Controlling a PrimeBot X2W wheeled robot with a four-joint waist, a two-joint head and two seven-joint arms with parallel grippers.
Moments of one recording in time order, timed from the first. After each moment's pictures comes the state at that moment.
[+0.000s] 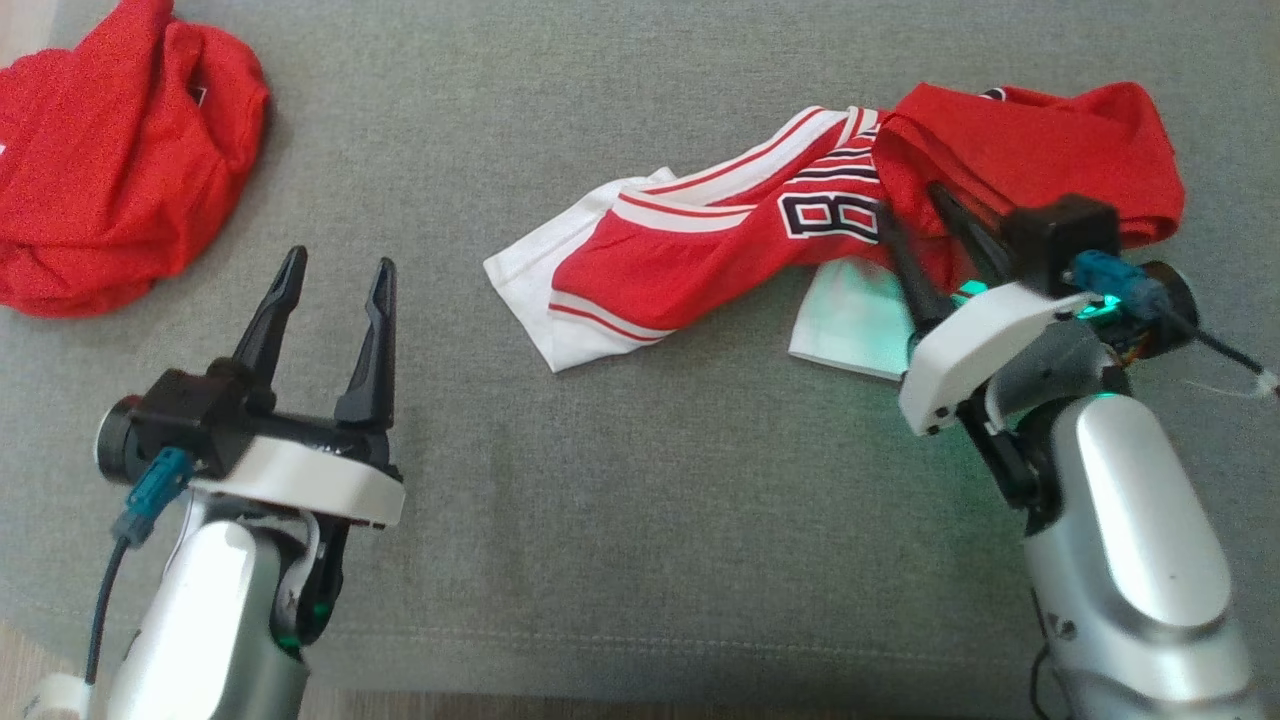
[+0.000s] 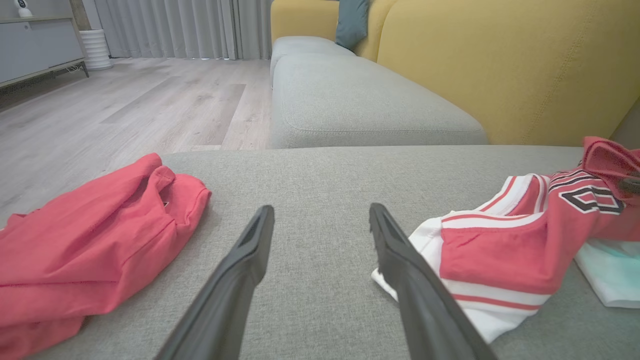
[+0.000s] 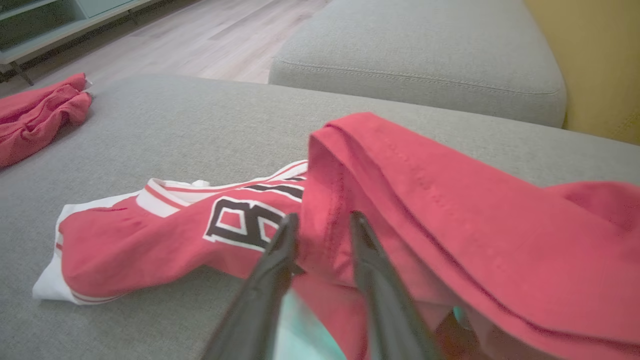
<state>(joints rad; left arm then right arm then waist) -0.24 0.21 -0.24 0.13 -0.27 -0.02 -0.25 -0.40 -0.05 0.16 0.15 0.06 0.13 0.32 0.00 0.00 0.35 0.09</state>
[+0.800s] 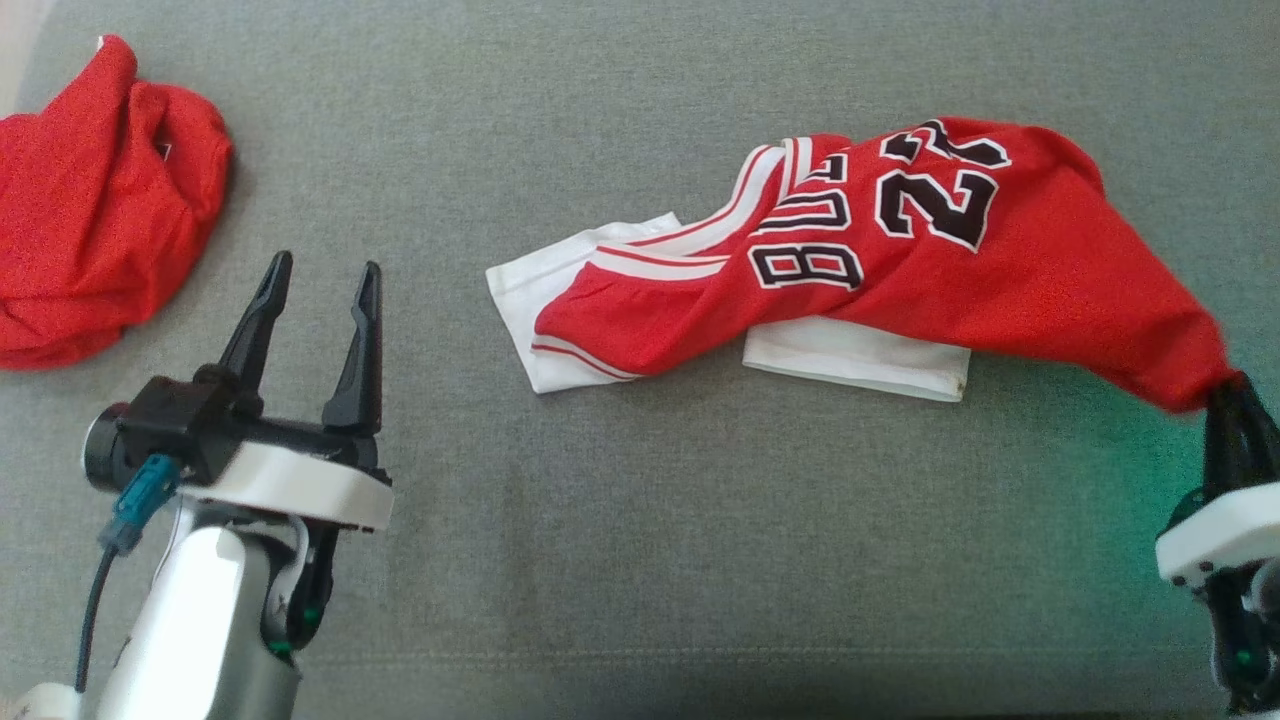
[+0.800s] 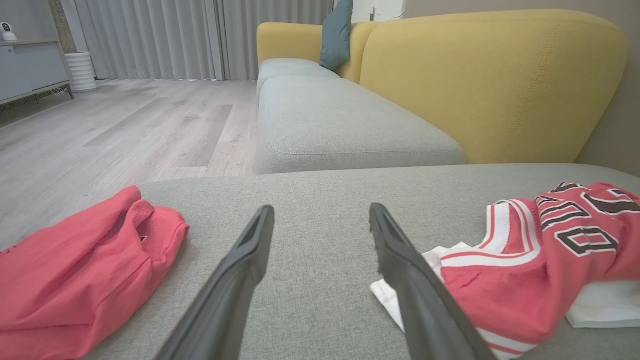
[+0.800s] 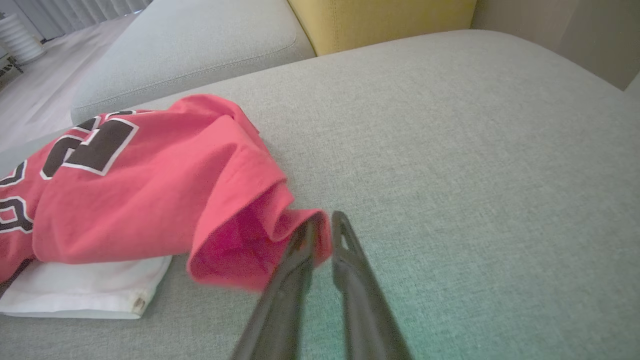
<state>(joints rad) -0.22 0.21 -0.22 0.13 -0.26 -0.02 -0.25 -0.04 -0.04 -0.32 -0.01 0.23 0.13 0.27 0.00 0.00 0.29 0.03</state>
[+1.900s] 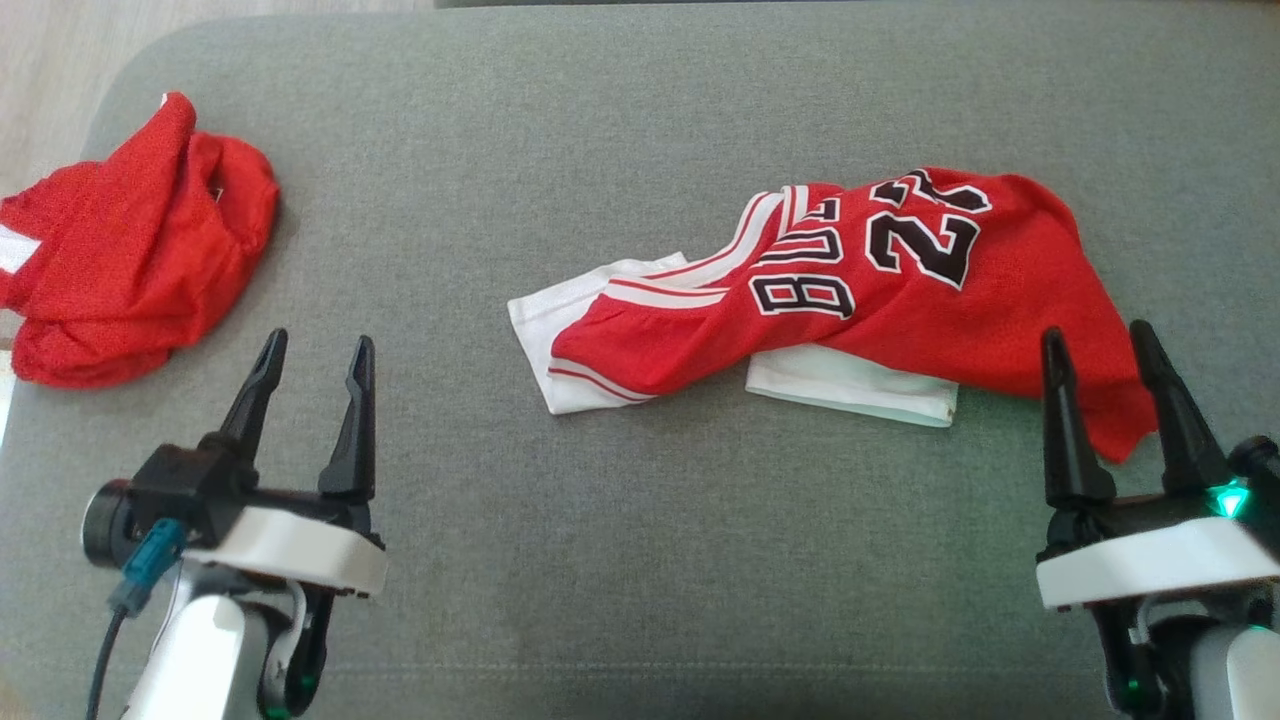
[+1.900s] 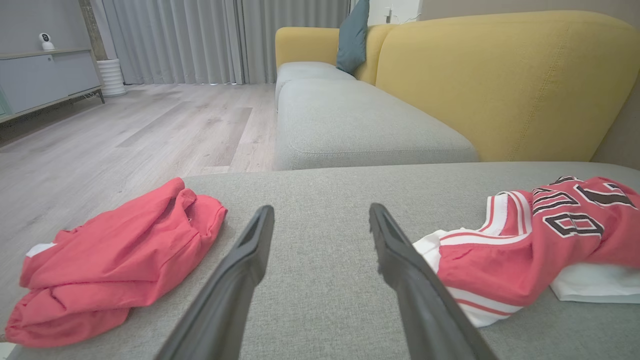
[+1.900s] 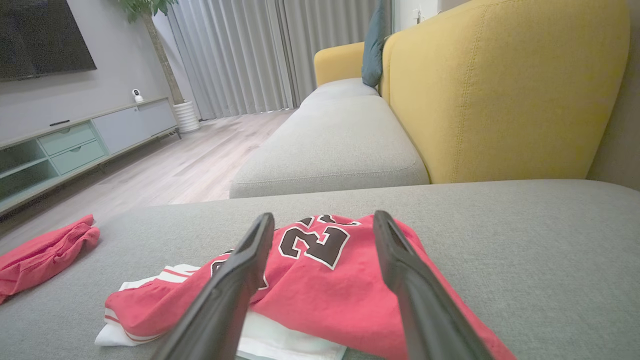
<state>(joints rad) -0.10 0.23 -0.22 0.09 -0.26 0.03 -0.24 0.06 -0.04 -0.04 -0.21 0.20 0.13 0.05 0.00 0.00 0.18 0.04</state>
